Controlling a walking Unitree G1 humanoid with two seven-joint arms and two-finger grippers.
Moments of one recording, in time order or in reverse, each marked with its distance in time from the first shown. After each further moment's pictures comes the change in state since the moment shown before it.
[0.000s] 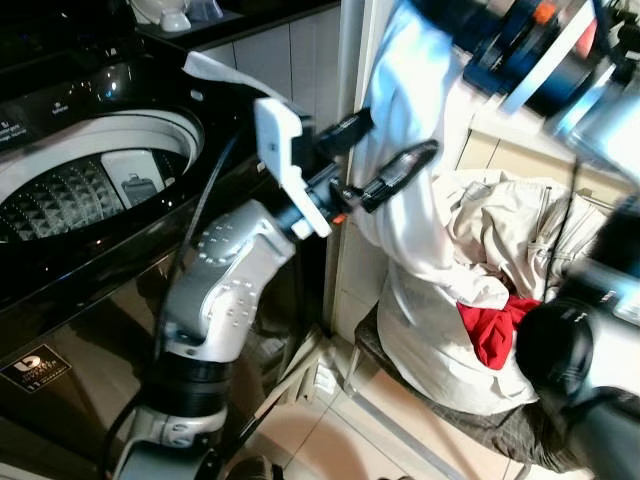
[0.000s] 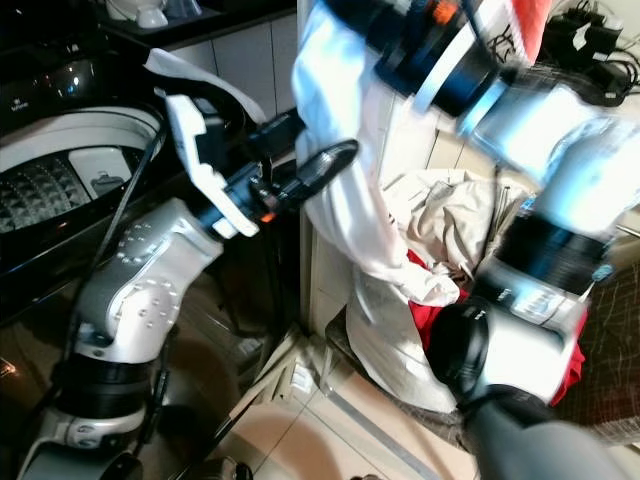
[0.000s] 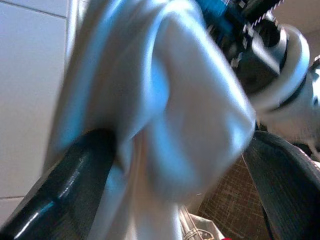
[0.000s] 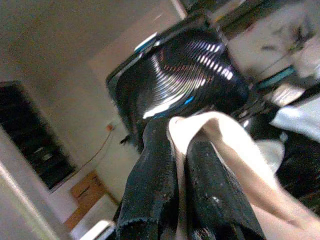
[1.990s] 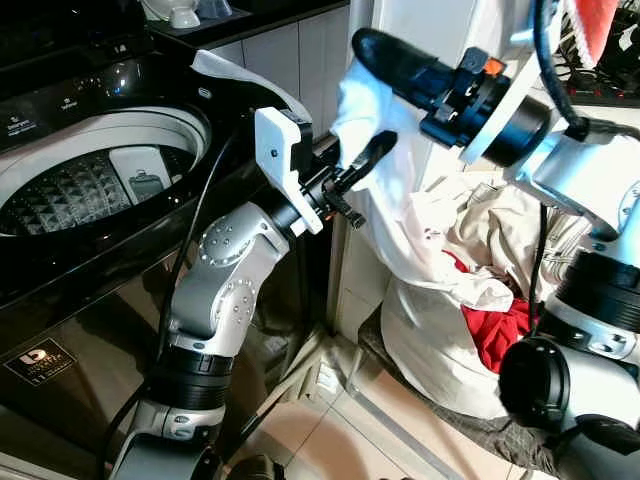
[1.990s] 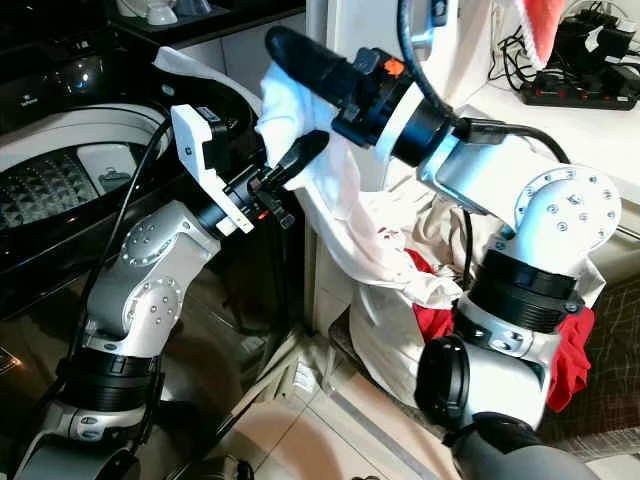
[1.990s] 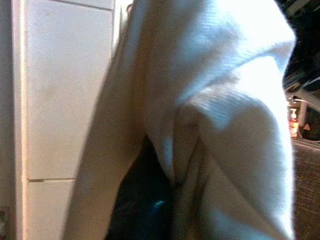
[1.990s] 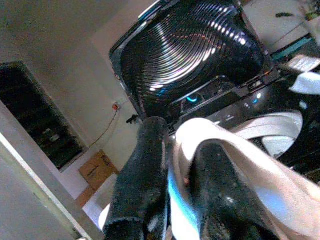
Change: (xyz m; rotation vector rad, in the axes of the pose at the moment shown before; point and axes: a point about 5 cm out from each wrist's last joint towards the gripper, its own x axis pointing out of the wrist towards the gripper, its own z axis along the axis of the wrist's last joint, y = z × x) left arm -0.008 0.021 -0.009 0.088 0.040 0.117; right arm -0.003 0.012 -0.020 -0.015 0.035 -0.008
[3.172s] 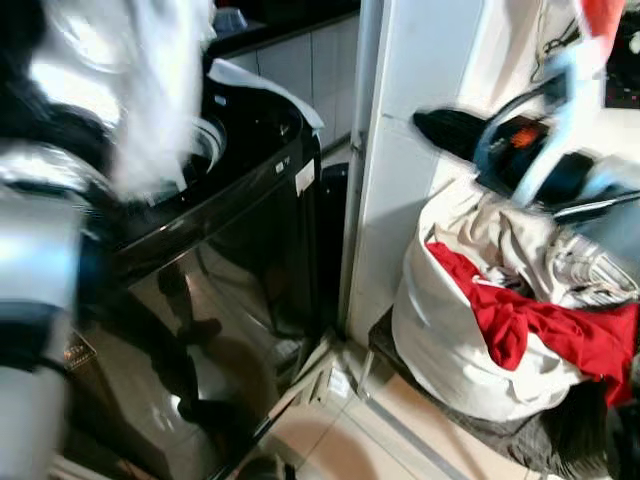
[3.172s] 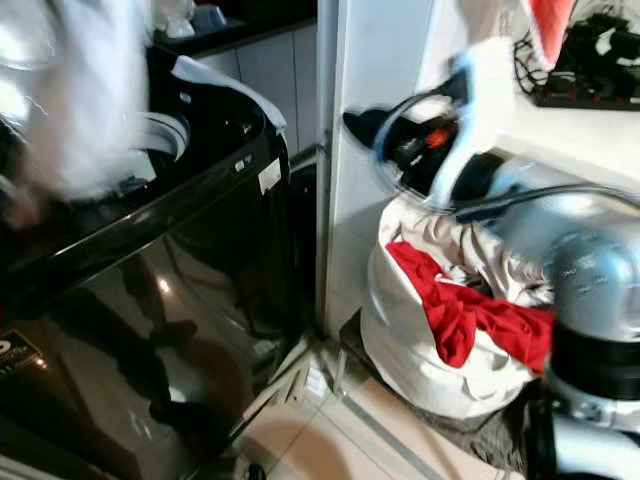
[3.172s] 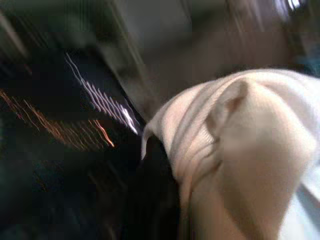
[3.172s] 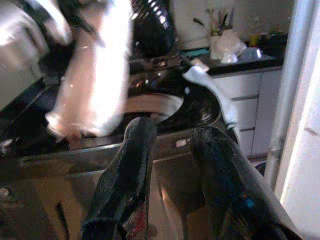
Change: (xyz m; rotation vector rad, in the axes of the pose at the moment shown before) left arm -0.018 0.180 0.103 0.731 0.375 0.951; right arm -0.044 -0.025 -0.024 -0.499 0.176 -0.291
